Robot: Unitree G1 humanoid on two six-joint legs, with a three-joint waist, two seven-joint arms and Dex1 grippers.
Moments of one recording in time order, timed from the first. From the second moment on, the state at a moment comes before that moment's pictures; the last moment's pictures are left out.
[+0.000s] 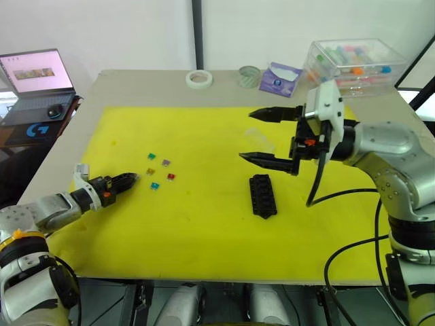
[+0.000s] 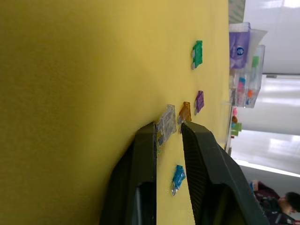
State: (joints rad) left arm -0.49 0.64 0.66 0.64 -1.25 1.40 -0.16; right arm -0.66 -0.75 -0.02 -0.39 0.61 0.63 0.95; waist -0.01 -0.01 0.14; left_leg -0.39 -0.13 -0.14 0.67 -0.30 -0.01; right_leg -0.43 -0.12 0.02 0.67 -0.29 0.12
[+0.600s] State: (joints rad) left arm -0.48 0.63 0.70 0.59 -1.22 1.44 -0.18; right arm -0.65 -0.75 -0.02 -0.39 0.60 0.63 0.95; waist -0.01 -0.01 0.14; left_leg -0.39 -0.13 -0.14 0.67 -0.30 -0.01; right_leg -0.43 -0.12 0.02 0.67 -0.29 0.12
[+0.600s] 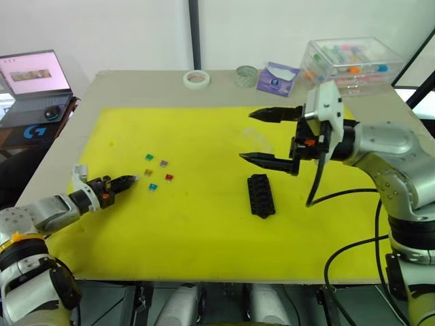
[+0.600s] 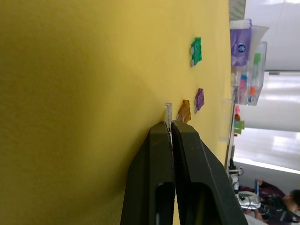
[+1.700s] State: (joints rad) left arm -0.68 0.56 0.29 -0.23 -1.26 1.13 -0.65; right arm -0.80 -0.61 -0.13 -0.23 1.09 1.14 0.78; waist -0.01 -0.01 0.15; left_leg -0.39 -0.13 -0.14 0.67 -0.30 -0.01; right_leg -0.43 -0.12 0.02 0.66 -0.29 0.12
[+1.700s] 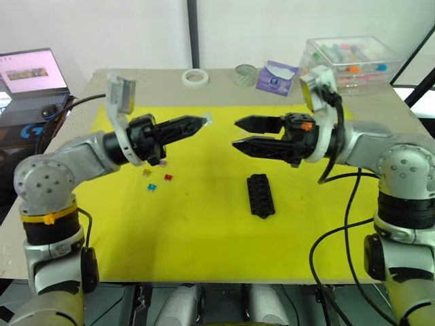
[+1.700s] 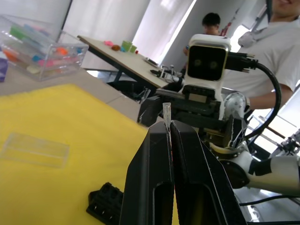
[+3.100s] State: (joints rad) left arm -0.67 0.44 0.25 -0.22 -1.32 1.03 -0.59; right arm -0.78 -0.48 -0.17 -0.25 1.37 1.14 0.43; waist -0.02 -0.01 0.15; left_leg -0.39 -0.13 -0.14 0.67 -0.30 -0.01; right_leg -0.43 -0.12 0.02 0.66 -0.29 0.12
